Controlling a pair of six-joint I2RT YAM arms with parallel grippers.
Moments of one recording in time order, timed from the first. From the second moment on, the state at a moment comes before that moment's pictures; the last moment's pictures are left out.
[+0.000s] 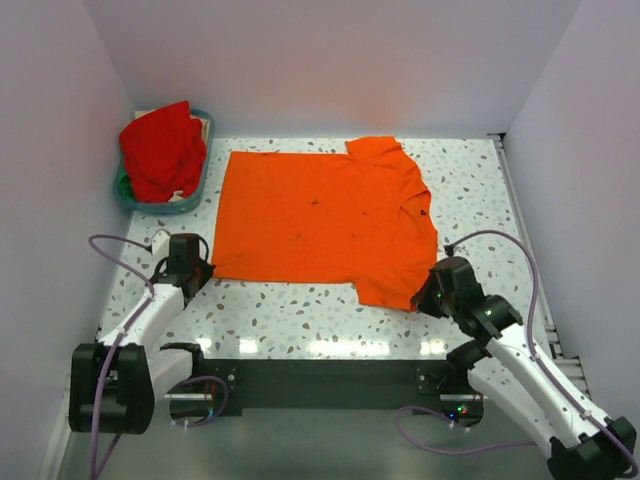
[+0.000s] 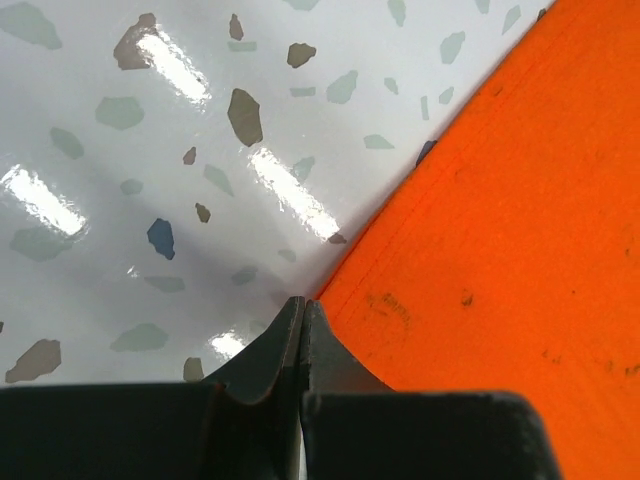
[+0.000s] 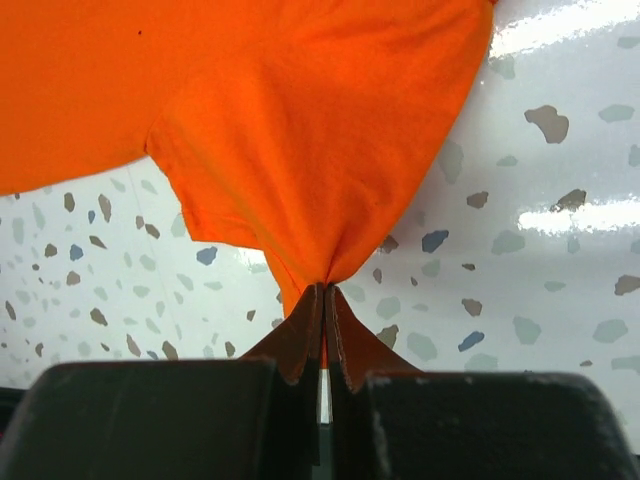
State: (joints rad) left arm -0.02 1.08 0.43 -0.24 -0.28 -0.89; right arm 0.47 0.65 0.50 -0.74 0.11 0.79
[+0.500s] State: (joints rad) left arm -0.02 1.29 0.67 -0.26 -0.26 -0.85; right arm 0.47 1.08 0.82 -0.73 0.19 0.66
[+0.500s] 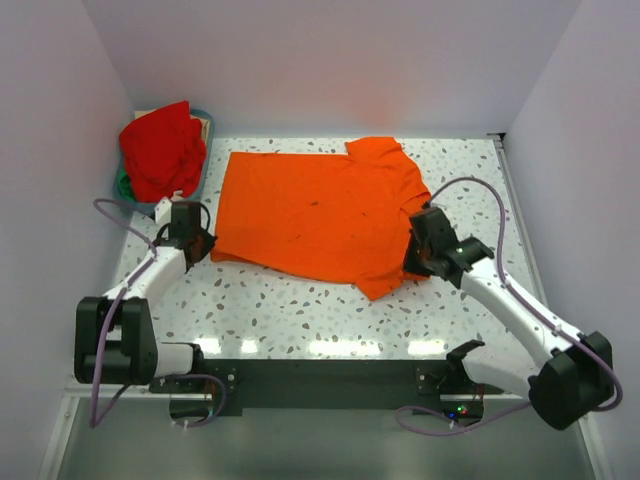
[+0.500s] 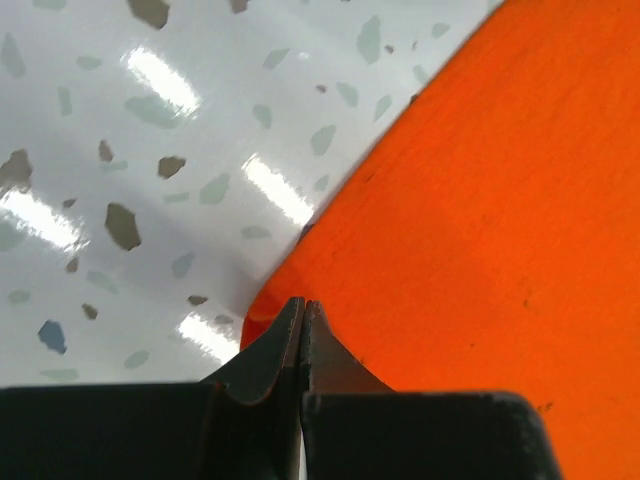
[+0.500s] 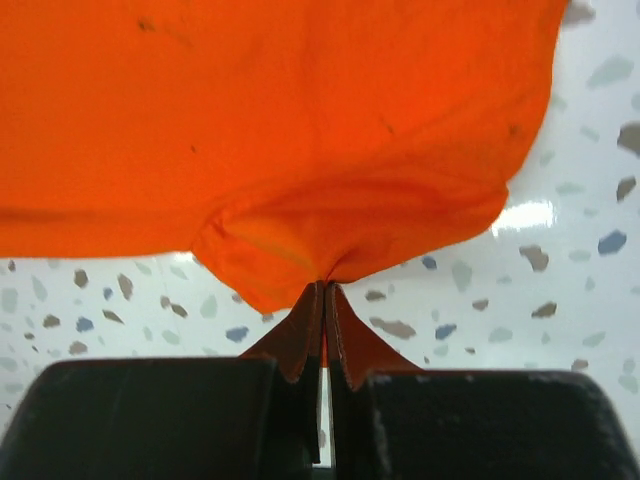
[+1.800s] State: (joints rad) left arm -0.02 1.79 1.16 -0.26 -0.24 -0.80; right arm 0.20 1.63 1.28 -0.53 0.08 0.52
